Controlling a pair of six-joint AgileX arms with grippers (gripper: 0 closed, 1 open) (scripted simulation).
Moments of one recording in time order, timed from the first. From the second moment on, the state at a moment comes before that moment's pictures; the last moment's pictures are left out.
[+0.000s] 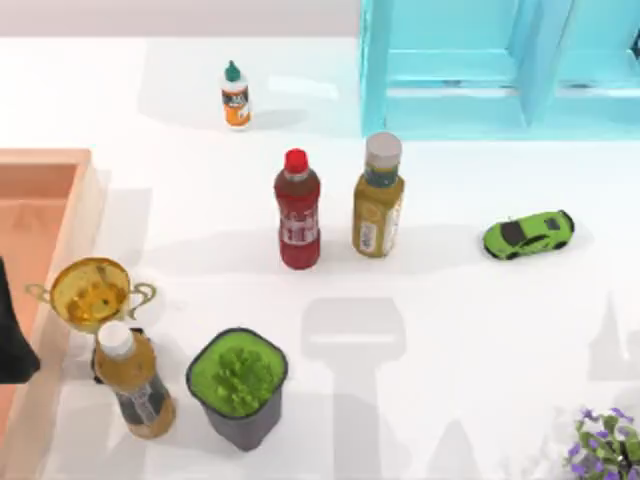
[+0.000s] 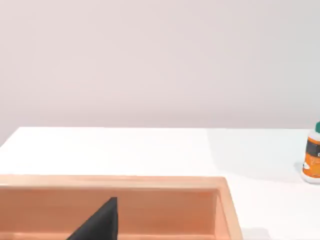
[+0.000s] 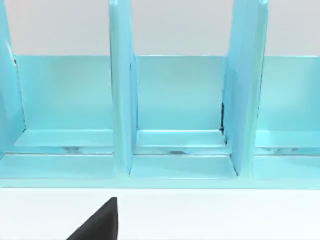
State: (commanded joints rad) left arm 0.00 0.00 0.00 0.00 0.00 0.00; right arm 0.00 0.00 0.00 0.00 0.00 0.00
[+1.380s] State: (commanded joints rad) left arm -0.37 1.86 0.92 0.54 -0.28 -0.14; right arm 0.00 0.00 0.00 0.00 0.00 0.00
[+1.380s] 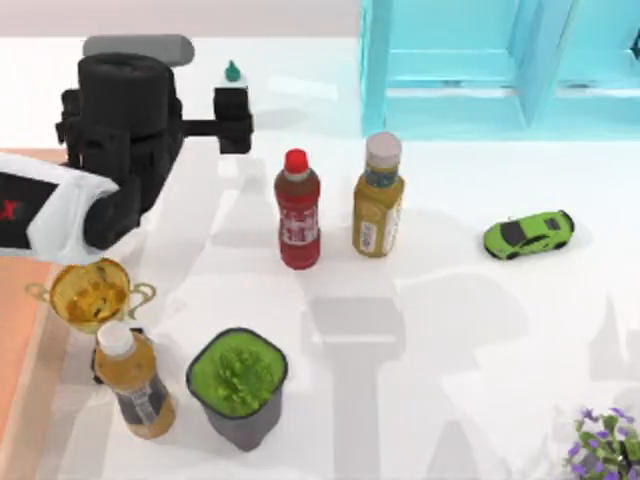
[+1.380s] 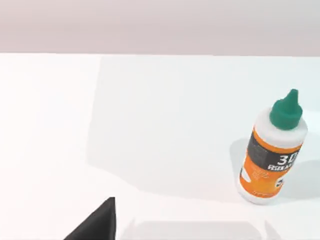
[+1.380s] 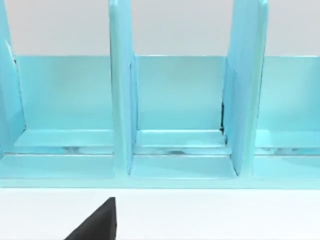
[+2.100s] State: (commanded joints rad) left arm -0.44 2.20 1.09 0.68 -0.36 -0.17; right arm 0.00 0.00 0.00 0.00 0.00 0.00
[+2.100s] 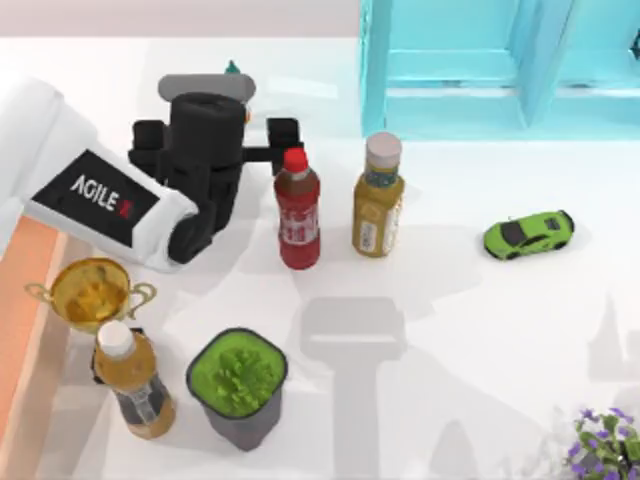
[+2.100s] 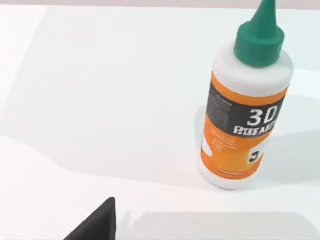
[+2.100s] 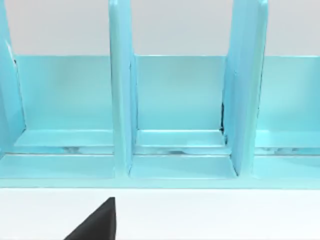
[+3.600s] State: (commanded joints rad) left arm -0.37 2.53 1.56 0.56 -0.29 -0.15; right arm 0.00 0.00 0.00 0.00 0.00 0.00
